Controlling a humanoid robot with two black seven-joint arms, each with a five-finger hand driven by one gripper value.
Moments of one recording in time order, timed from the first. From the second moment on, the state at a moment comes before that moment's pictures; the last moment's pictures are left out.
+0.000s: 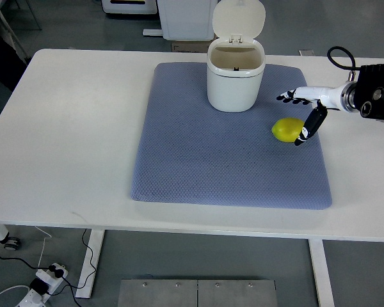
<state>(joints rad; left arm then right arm) -0.02 0.00 -0.10 -0.16 0.00 0.21 -0.11 1.70 -0.33 -1.03 1.05 -0.24 0.02 0.19</state>
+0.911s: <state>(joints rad) -0.02 0.00 -0.10 -0.16 0.00 0.21 -0.11 1.67 -0.31 -1.02 1.04 -0.24 -0.04 0.20</state>
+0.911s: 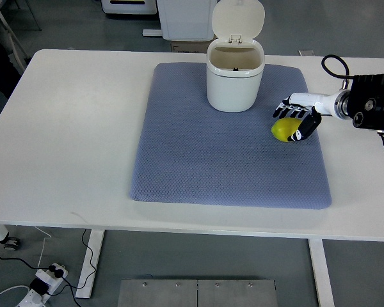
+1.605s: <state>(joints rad) -0.02 0.00 -0.10 -0.16 0.00 0.21 -0.11 1.66 -0.29 -1.02 1.04 -0.24 -0.06 0.20</state>
